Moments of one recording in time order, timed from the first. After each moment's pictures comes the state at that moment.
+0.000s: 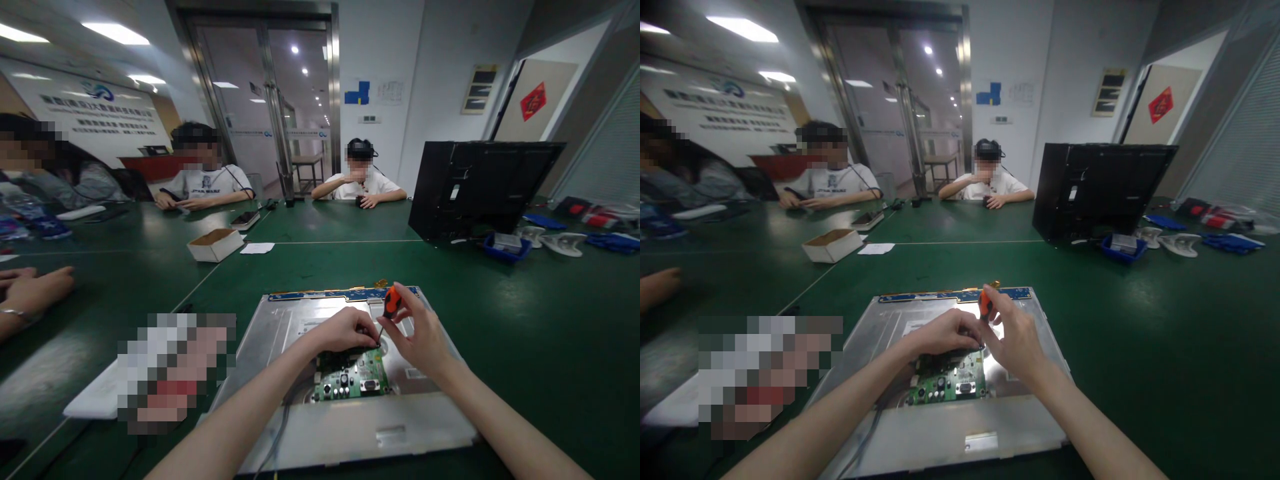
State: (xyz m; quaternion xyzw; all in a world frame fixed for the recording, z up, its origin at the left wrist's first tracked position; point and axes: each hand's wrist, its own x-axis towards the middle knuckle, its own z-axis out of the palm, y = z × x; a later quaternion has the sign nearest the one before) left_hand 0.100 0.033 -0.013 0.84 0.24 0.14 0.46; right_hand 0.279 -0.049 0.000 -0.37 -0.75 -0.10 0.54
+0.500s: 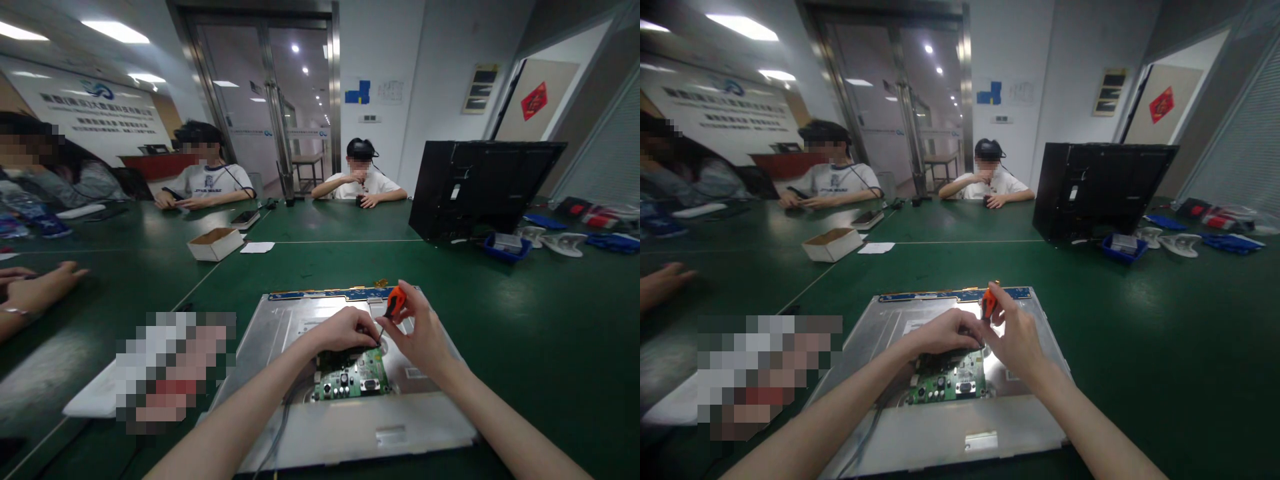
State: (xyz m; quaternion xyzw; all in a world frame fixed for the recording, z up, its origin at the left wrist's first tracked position) left_hand 0.101 0.031 -0.012 0.84 0.25 0.13 0.46; right_hand 0.281 -0.047 -0.007 -0.41 -0.73 -0.10 0.53
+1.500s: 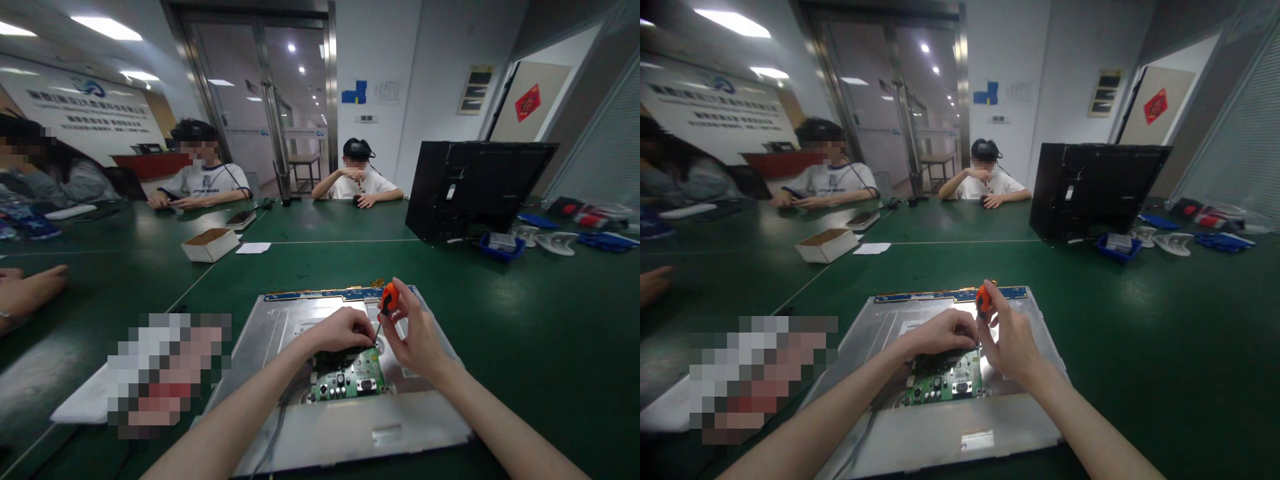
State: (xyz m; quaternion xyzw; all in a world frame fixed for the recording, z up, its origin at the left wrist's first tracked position) left_hand 0.101 0.031 -0.011 0.86 0.25 0.13 0.43; right_hand 0.278 -0.052 -0.004 -0.39 -0.76 -0.05 0.52
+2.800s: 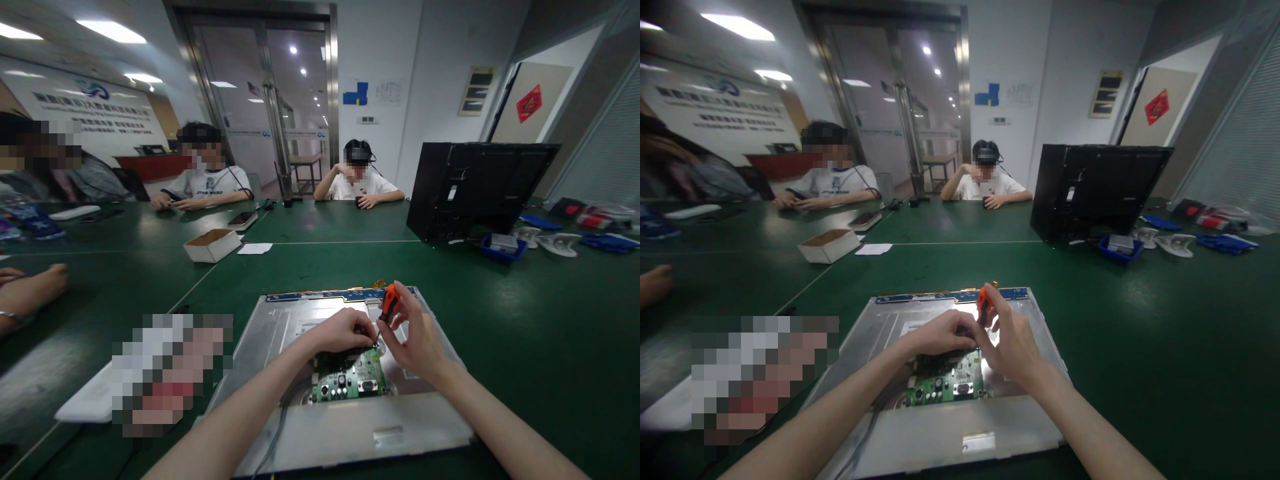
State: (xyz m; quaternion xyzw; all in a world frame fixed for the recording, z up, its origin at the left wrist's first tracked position) left_hand 0.100 0.032 -0.010 0.86 0.24 0.13 0.43; right_hand 0.278 -0.052 -0.005 -0.39 -0.76 -0.08 0.52
